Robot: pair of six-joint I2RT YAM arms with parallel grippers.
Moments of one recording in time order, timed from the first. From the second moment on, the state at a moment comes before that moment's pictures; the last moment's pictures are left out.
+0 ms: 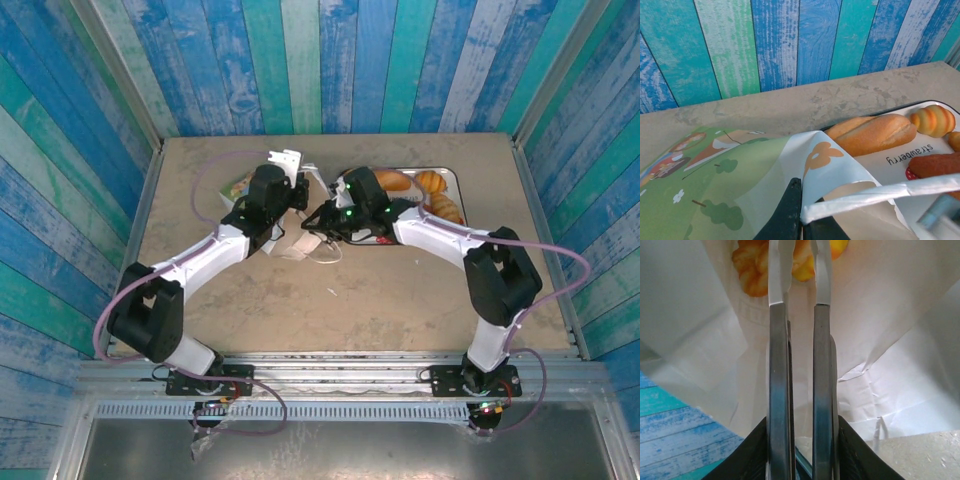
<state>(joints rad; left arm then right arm) -0.50 1.50 0.99 0.19 -0.11 -0.11 0.67 1.81 1.25 -0.12 -0.59 1.00</state>
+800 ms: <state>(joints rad) -0.50 1.50 0.99 0.19 -0.07 -0.13 0.67 1.94 1.22 0.10 -0.63 1.17</state>
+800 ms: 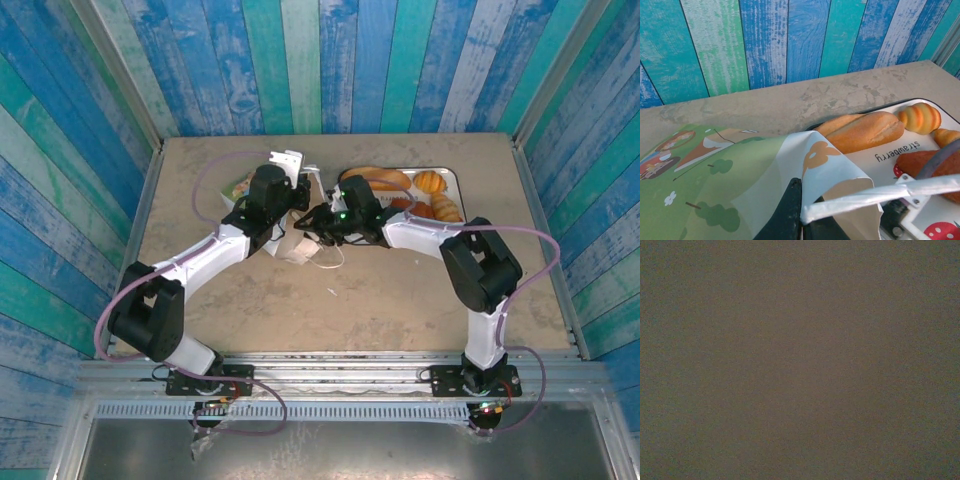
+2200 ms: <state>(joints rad) -0.50 1.50 0.99 0.16 -0.05 -0.11 0.66 2.00 1.19 0.28 -0.59 1.31</state>
